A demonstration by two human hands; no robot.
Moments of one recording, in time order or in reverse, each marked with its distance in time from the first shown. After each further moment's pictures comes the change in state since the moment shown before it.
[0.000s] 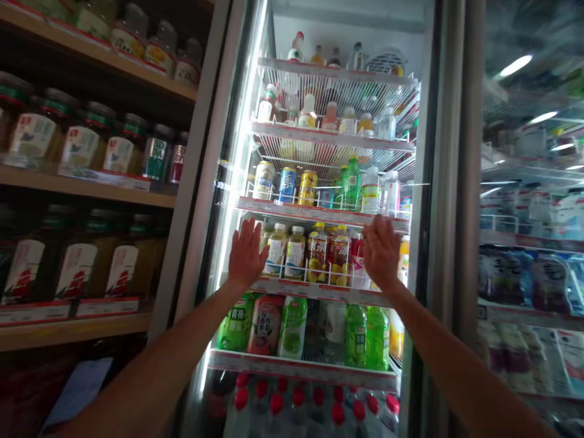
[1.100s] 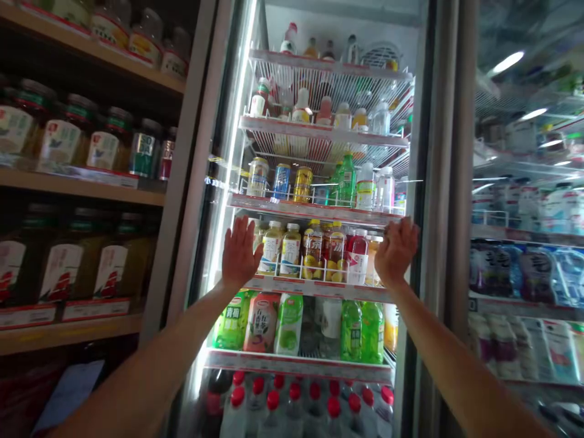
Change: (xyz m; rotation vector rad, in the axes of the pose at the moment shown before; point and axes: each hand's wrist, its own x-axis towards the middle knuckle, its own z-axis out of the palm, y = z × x) left_hand -0.002 -0.001 0.002 0.036 0.063 0.038; right_hand -0.008 0.022 -0.002 -0.039 0.164 0.271
